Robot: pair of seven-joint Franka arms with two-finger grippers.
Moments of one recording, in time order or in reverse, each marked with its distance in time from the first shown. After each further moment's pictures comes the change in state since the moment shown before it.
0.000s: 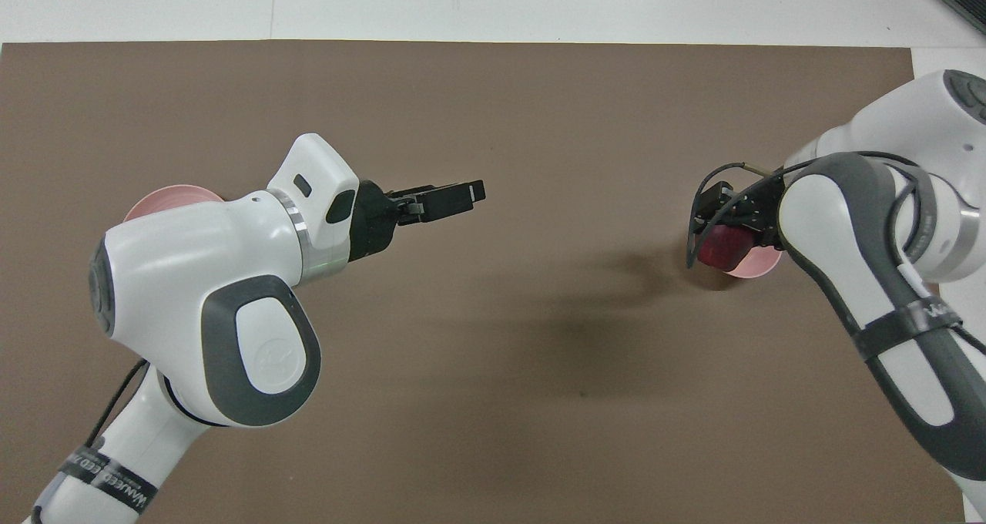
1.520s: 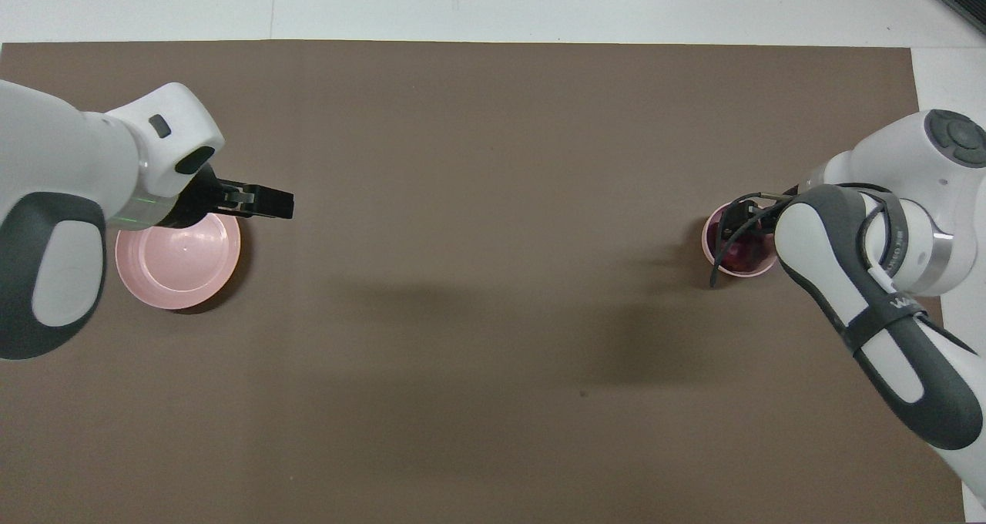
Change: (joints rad) left arm 0.224 -0.003 0.086 0.237 0.757 -0.680 -0.133; right arm -0.065 0.042 0.000 -0.072 -0.102 0.151 -0.132
